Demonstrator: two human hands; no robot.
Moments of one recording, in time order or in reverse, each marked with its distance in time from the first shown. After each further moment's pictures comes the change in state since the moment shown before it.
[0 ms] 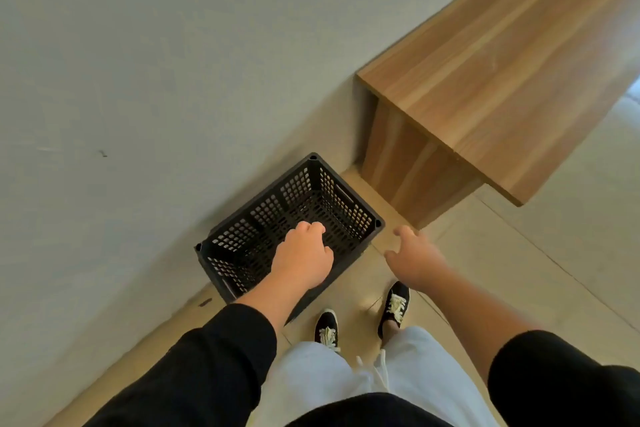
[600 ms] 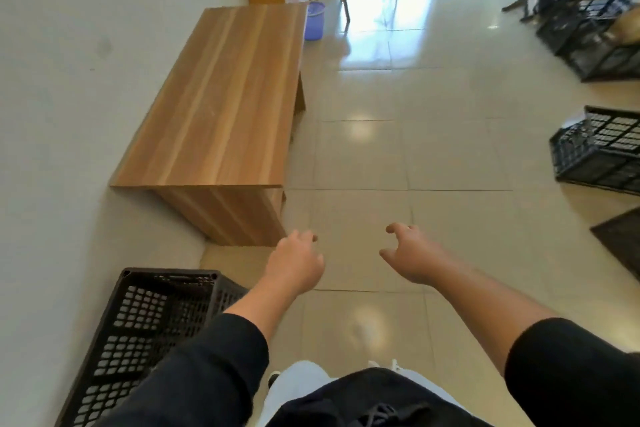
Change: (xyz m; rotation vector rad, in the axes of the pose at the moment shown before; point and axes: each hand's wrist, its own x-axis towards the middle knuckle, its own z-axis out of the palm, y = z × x) left_hand -0.135 0.323 0.127 0.369 -0.201 0.629; right_hand -0.242 0.338 -0.025 0.474 0.361 0.404
